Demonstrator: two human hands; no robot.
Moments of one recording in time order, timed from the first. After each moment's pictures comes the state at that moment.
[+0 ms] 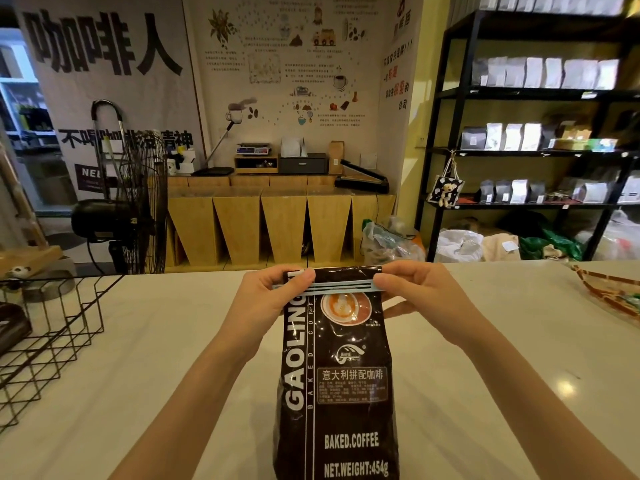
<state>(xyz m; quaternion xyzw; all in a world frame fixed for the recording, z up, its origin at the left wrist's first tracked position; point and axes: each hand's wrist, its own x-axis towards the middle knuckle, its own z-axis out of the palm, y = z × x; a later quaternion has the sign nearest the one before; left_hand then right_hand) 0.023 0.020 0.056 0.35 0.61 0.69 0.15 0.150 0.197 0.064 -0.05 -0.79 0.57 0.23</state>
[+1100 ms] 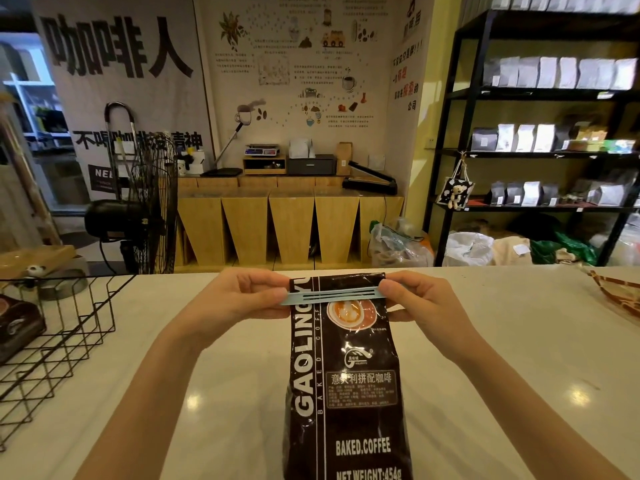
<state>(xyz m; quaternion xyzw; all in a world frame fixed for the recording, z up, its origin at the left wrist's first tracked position) -0.011 -0.016 0.070 0.42 0.65 0.58 0.24 0.141 0.190 0.047 -0.07 -0.76 0.58 0.27</state>
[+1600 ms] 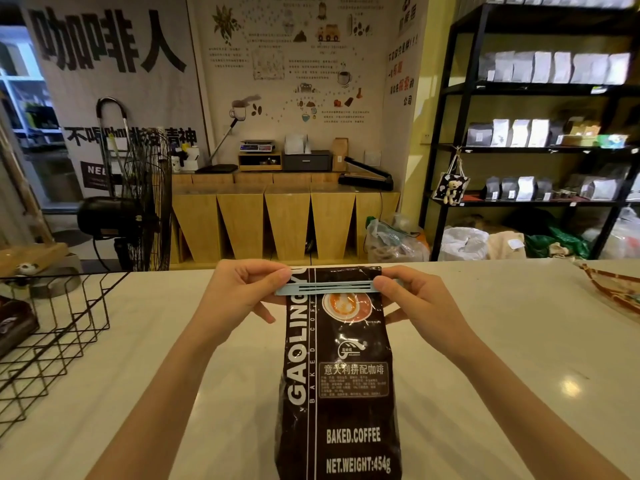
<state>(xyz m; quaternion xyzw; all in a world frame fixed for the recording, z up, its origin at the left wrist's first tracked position) -0.002 -0.003 0.063 0.39 0.68 0.62 0.08 0.143 0.188 0.045 -0.08 -0.79 0.54 0.28</state>
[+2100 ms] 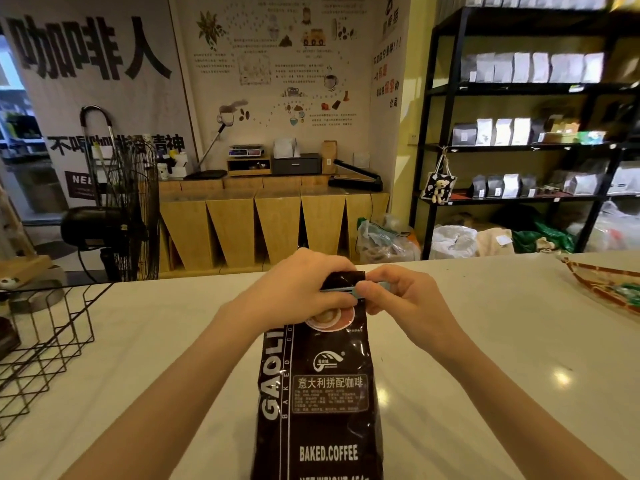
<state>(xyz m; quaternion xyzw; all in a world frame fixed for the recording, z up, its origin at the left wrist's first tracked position) 0.046 0.048 0.105 0.61 0.77 0.20 -0.01 0.152 0.182 0.052 -0.08 -0.81 0.48 0.32</state>
